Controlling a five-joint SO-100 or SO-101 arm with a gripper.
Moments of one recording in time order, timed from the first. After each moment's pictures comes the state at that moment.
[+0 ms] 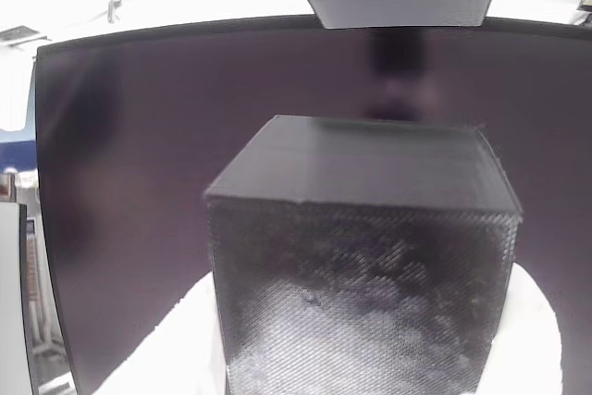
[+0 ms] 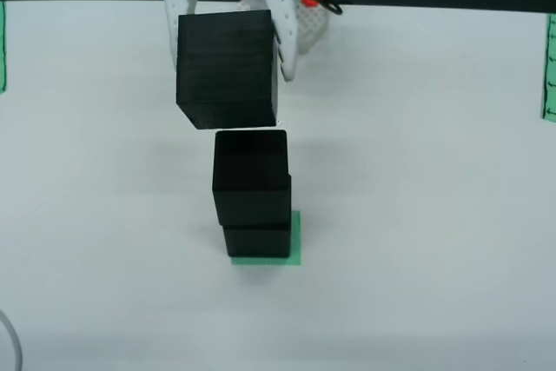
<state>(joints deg) 7.8 146.3 132.6 41.4 -91.8</state>
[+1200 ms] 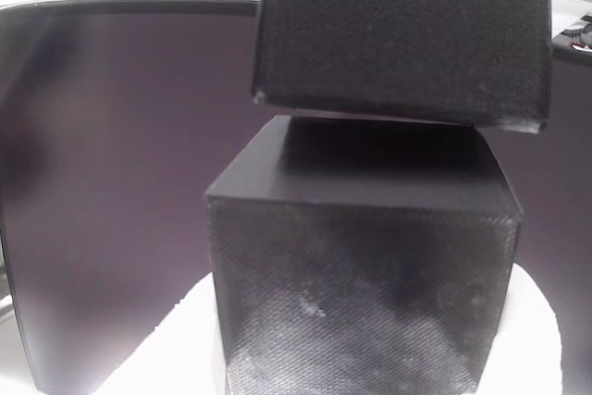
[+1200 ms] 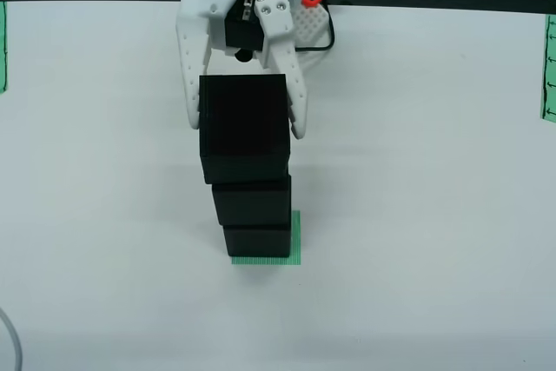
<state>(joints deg) 5.0 143.6 153.9 8.7 -97.3</state>
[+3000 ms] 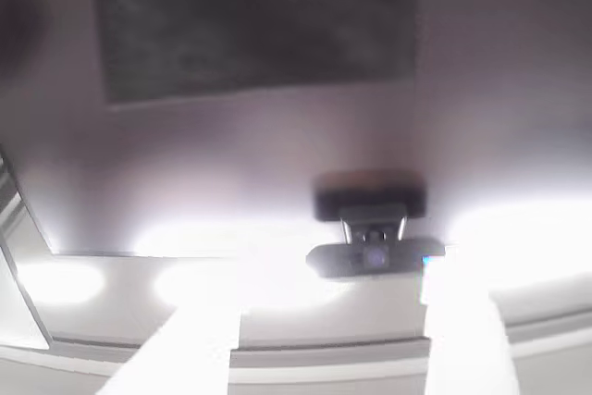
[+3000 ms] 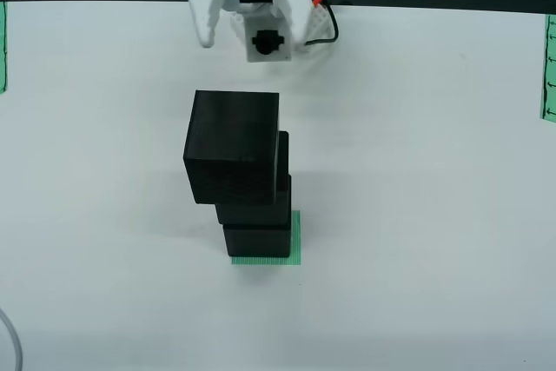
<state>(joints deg) 1.8 155.0 158.6 -7.9 -82.1</state>
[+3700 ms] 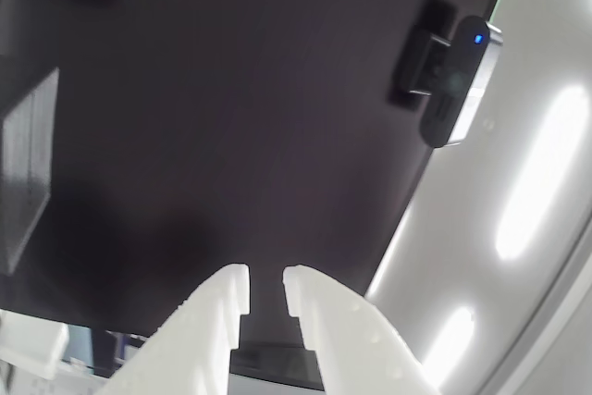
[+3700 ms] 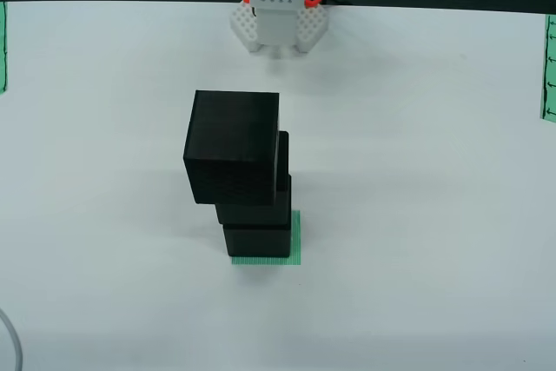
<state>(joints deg) -0.4 174.3 150.1 23.1 -16.6</state>
